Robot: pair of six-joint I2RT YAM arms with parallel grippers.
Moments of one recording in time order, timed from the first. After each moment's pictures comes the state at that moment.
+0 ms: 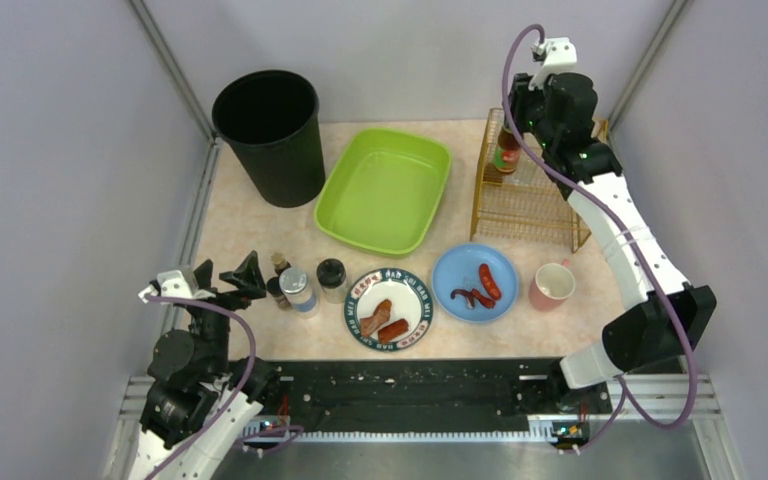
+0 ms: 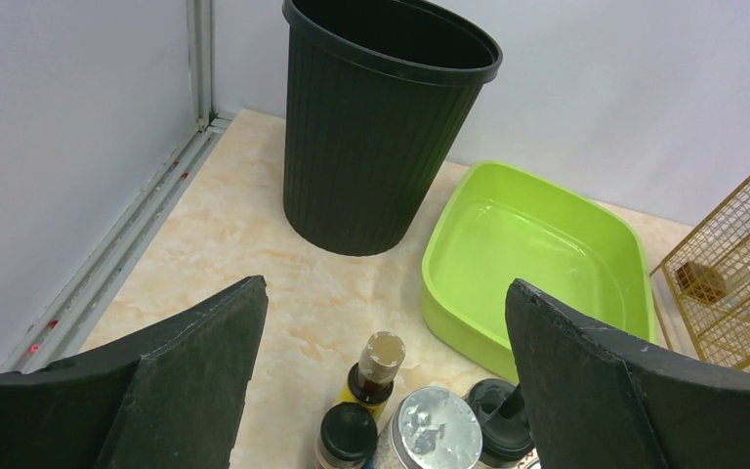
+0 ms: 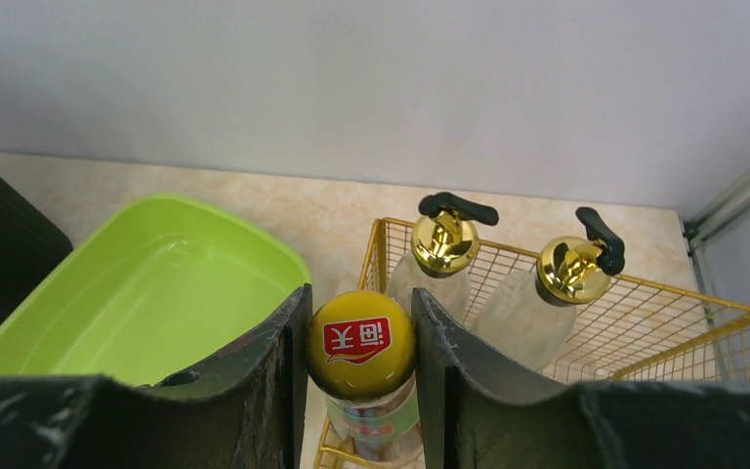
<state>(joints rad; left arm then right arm) -0.51 0.01 0.61 -0.43 -0.59 -0.19 0.27 1.48 1.59 -0.25 0.12 0.04</state>
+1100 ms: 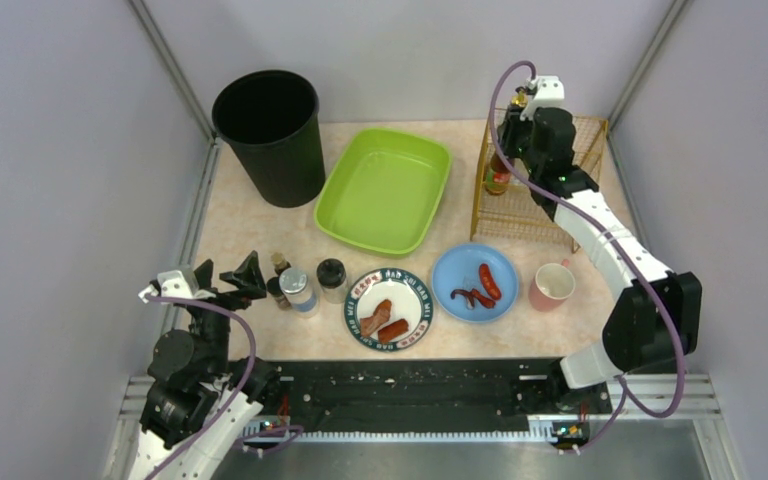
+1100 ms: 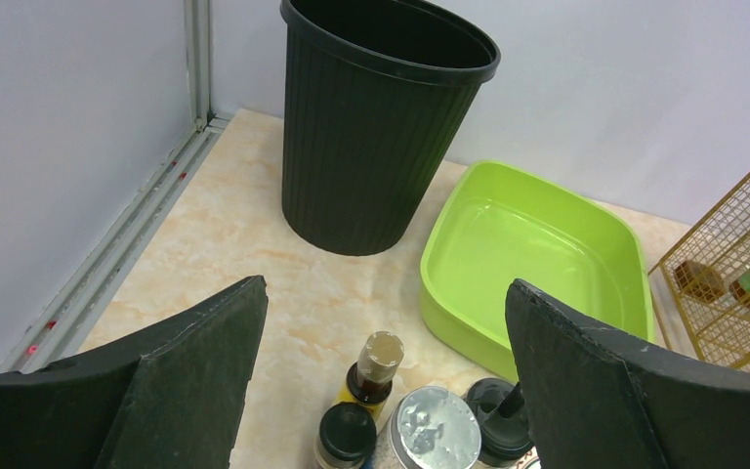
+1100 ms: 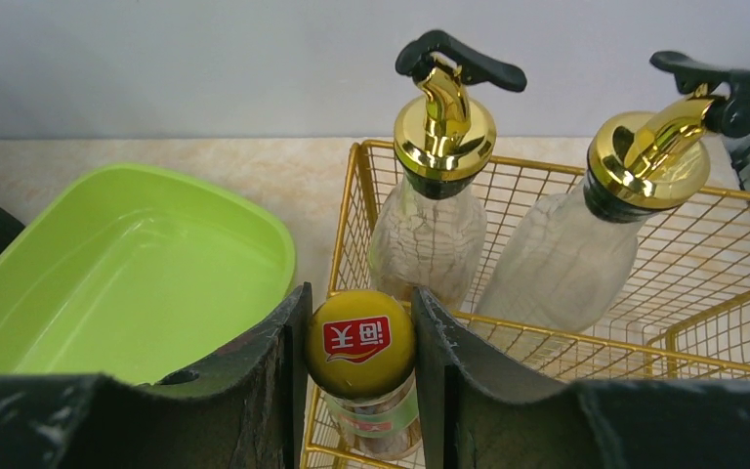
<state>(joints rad) -0.51 0.01 0.61 -0.43 -0.59 -0.19 0.25 1.48 1.29 0.01 0.15 0.12</state>
